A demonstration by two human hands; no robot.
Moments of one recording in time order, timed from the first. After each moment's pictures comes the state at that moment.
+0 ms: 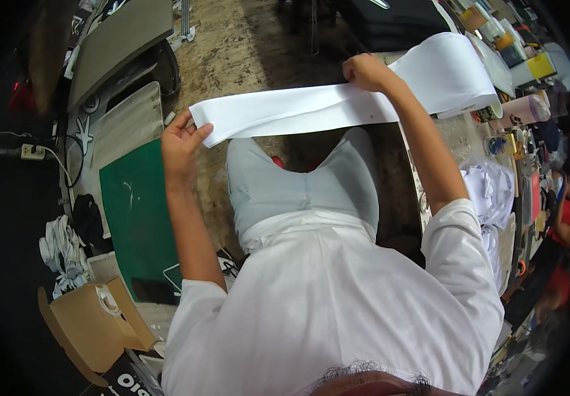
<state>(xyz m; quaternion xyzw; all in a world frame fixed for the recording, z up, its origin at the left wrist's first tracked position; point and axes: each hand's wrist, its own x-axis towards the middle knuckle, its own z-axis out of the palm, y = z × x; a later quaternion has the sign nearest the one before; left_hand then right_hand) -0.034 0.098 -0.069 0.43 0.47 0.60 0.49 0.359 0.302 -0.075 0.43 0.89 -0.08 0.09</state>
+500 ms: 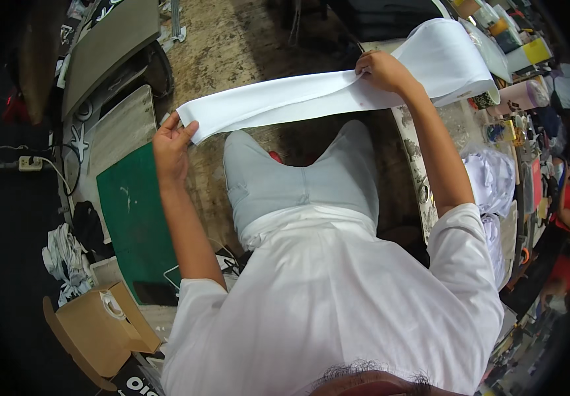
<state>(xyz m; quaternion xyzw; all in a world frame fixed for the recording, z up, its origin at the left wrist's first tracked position) -0.049 0.105 -0.084 0.41 0.48 0.60 0.49 0.409 0.283 -0.070 0.47 0.87 -0.15 -0.03</state>
